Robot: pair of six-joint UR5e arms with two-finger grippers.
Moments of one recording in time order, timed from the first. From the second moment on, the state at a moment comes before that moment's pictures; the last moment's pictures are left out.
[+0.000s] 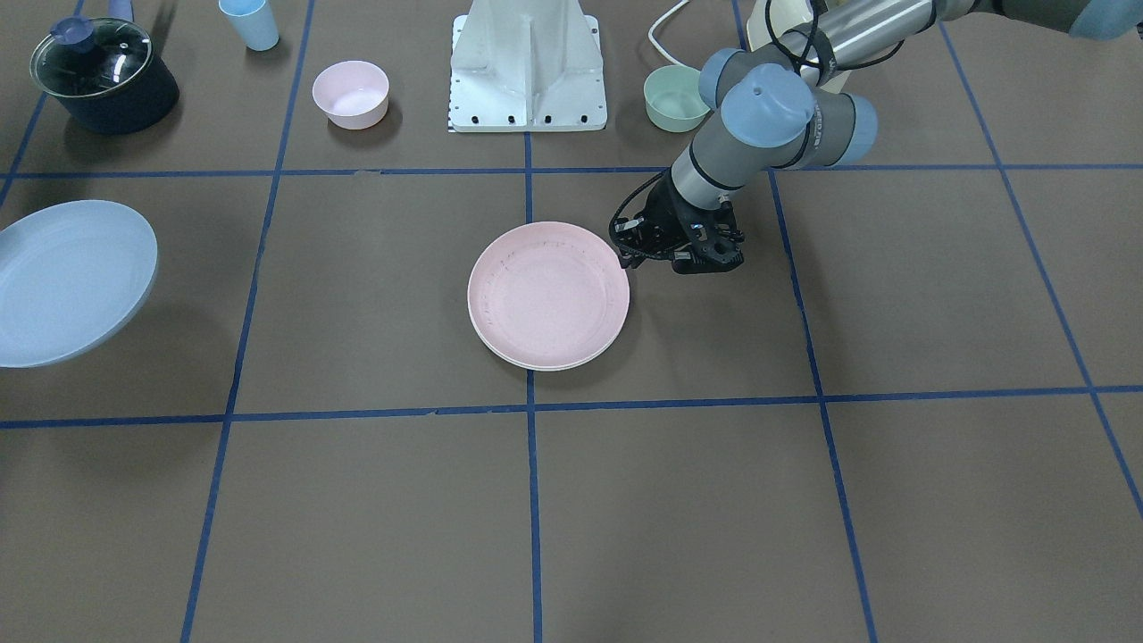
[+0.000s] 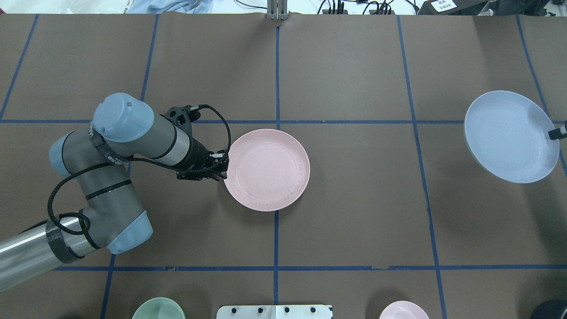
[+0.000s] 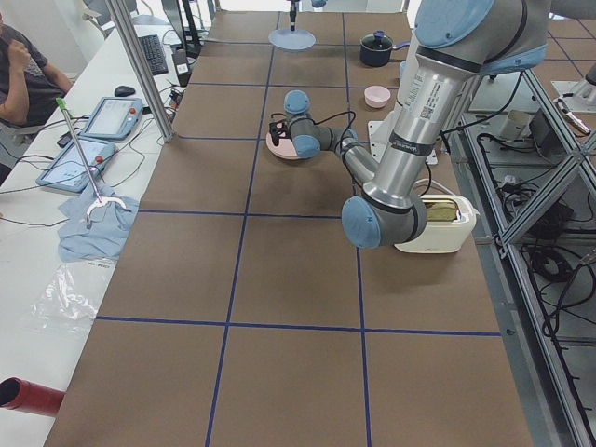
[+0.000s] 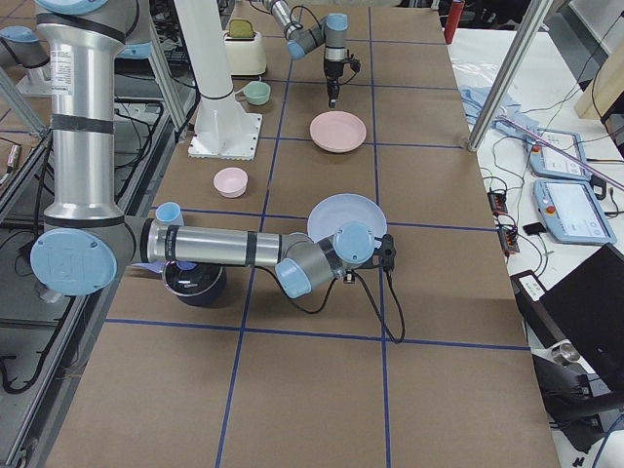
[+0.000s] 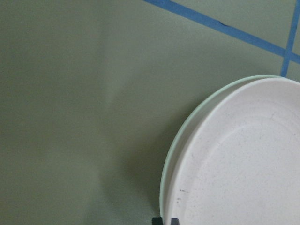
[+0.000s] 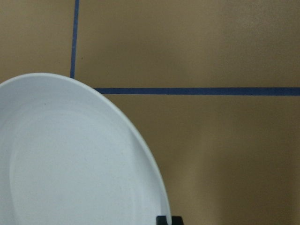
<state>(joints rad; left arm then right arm) -0.59 -2.04 -1.67 -2.07 -2.09 -1.51 1.38 -1.62 1.56 -0.98 2.69 0.51</state>
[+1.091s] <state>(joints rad) -0.79 -1.95 -1.72 -2.03 -2.05 -1.19 1.02 -1.25 1.68 -0.99 2.46 1.24</state>
